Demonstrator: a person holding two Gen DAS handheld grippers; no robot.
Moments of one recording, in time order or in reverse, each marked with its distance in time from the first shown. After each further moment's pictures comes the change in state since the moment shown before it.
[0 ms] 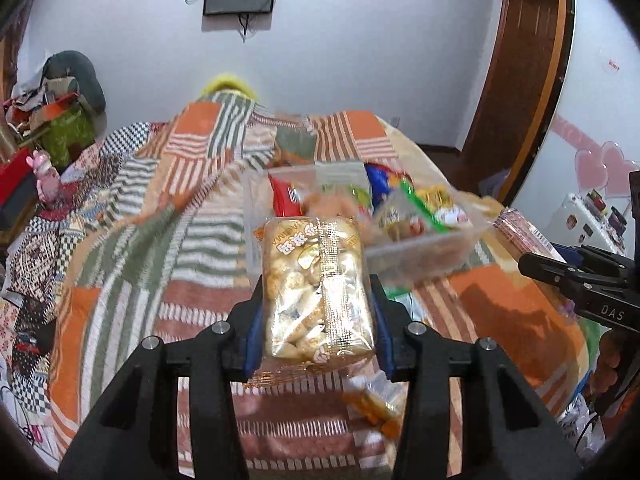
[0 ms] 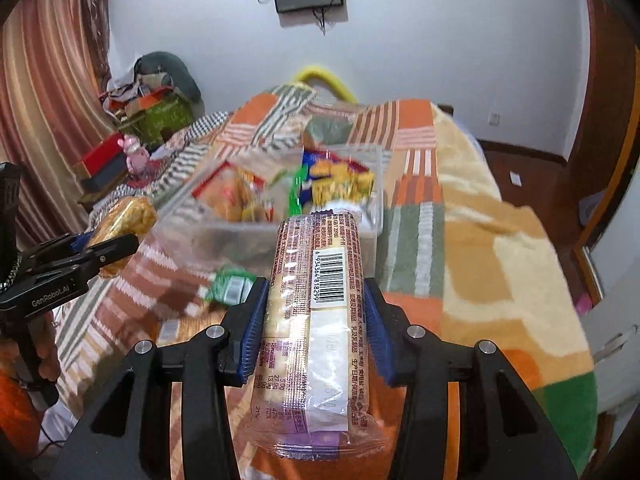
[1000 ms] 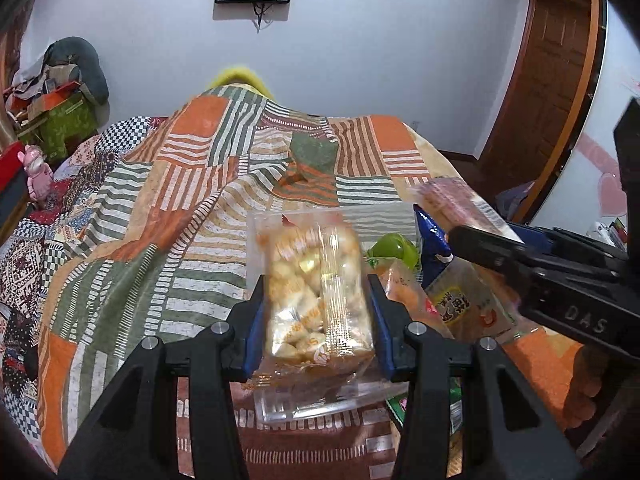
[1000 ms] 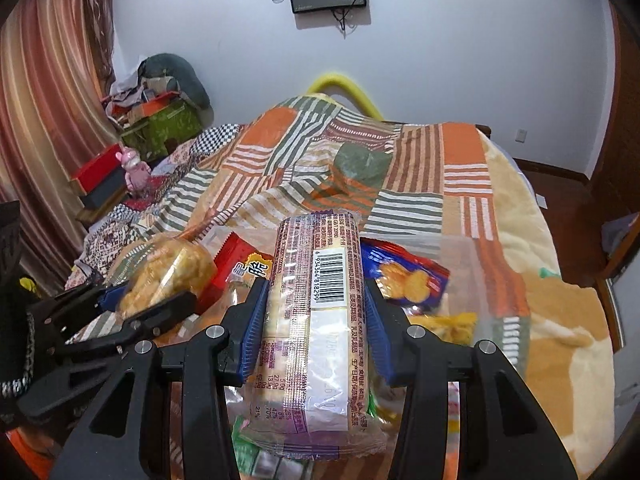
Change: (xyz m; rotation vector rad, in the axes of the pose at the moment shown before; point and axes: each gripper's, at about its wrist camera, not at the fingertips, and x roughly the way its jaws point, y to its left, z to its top) left arm 0.092 0.027 0.053 -0.052 0.026 0.026; right arm 0.103 0.042 0.075 -0.025 0.013 0.046
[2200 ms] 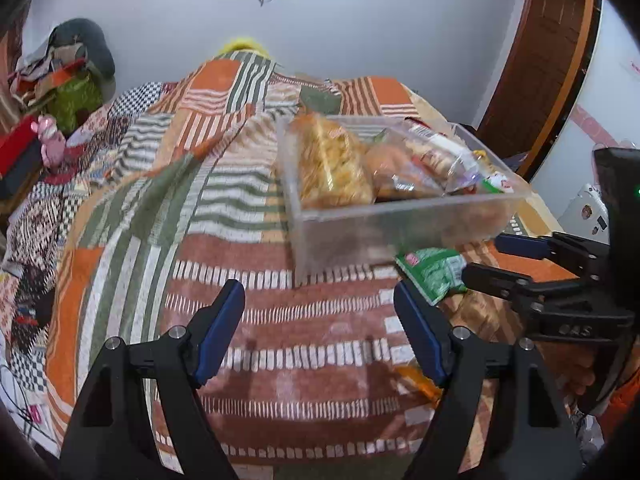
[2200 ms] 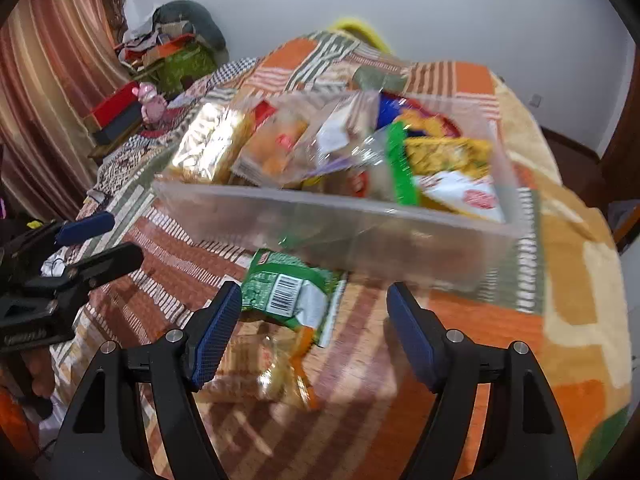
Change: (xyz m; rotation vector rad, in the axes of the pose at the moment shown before) left arm -0.062 0.015 -0.085 -0.001 0.109 0.001; right arm -0.007 0.010 -0.077 -0.045 0.213 0.039
